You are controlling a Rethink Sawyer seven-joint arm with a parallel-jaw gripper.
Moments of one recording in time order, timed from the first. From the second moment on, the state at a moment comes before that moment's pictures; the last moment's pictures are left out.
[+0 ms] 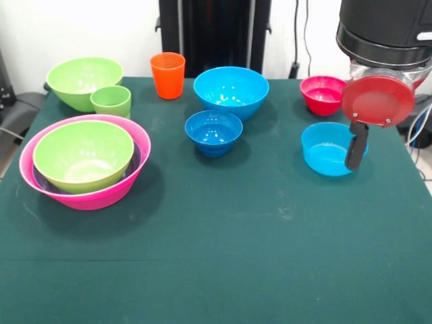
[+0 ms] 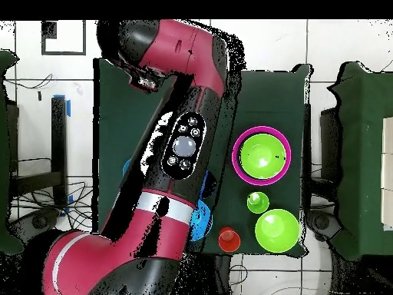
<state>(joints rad) 0.08 -0.15 -0.63 0.66 0.67 1.28 3.33</state>
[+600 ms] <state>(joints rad) 0.11 -0.13 -0.63 0.68 0.67 1.28 3.33</state>
